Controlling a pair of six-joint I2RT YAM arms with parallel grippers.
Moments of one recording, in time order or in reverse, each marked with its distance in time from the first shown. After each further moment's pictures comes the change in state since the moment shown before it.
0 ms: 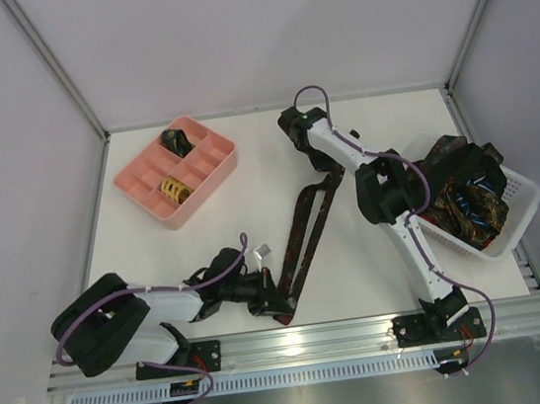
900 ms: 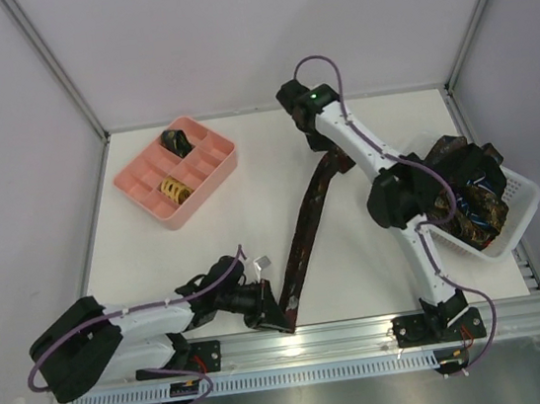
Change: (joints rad) left arm -0.070 -0.209 -0.012 -0.198 0.018 -0.076; right arm 0.005 -0.227 0.076 -0.093 -0.026 0.045
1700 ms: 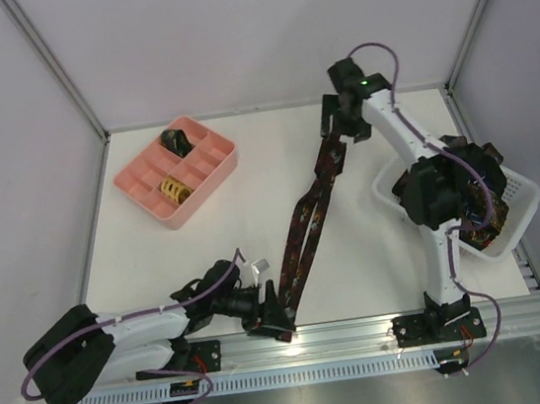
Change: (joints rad) left arm -0.002 -0.024 -0.063 0.050 0.027 0.004; right arm -0.168 -0.146 -0.278 0.276 -0.397 0.125
